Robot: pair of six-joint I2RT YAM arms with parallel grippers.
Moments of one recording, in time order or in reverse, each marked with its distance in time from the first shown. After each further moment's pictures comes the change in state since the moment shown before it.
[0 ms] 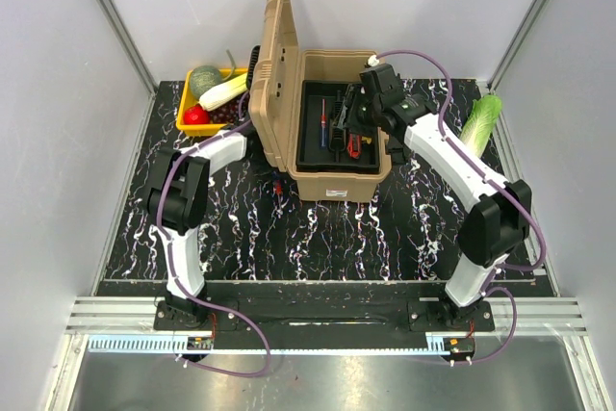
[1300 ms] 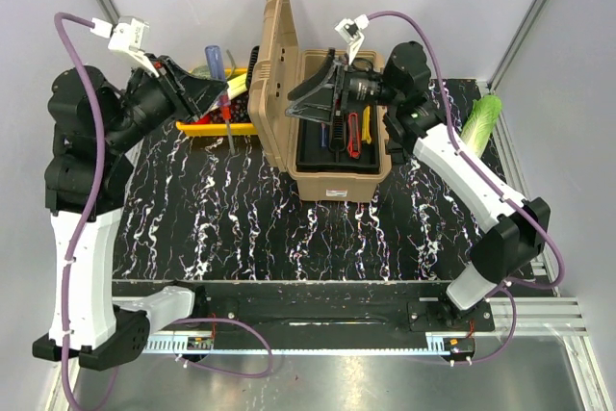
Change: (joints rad) left arm 0.156 -0.859 0.462 -0.212 0.304 0.277; right arm 0.031 -0.132 -0.068 0.889 -0.942 0.058
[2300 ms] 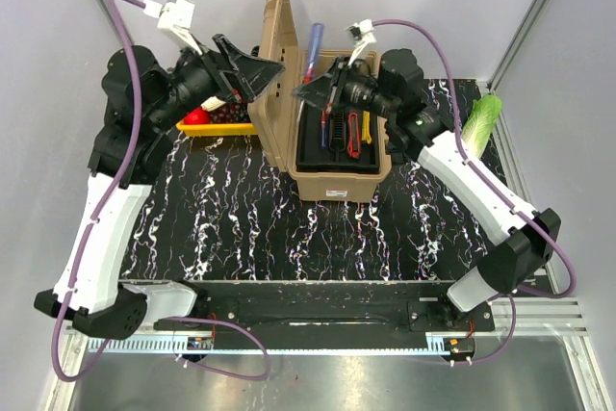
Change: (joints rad) left arm -0.219 0.126 -0.032 0.296 0.015 -0.192; right arm 0.087 -0.051 0.010 -0.264 0.425 -0.110
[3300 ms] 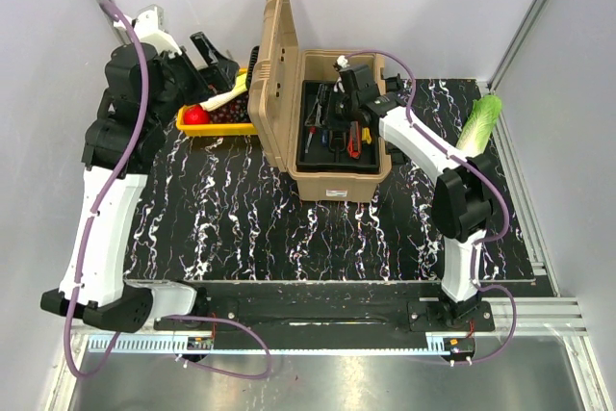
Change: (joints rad) left arm 0.110 0.016 0.048 -0.309 -0.460 0.098; right arm -0.107 0.421 0.158 -0.440 0.301 -0.028
